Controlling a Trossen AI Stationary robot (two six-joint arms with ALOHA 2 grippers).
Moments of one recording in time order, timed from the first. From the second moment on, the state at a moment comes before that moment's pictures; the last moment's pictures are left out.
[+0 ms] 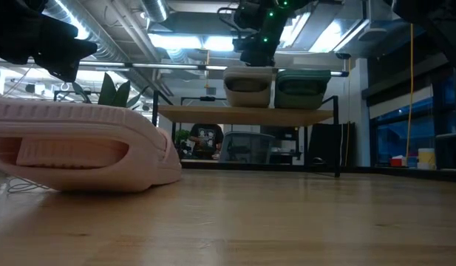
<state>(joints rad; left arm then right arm) -0.70 0.72 0.03 0.64 -0.66 -0.12 -0.50 2.04 2.12 -1.11 0.23 -0.30</state>
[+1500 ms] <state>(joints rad) -0.70 0.72 0.03 0.64 -0.66 -0.12 -0.50 2.07 2.12 -1.10 0.21 -0.32</state>
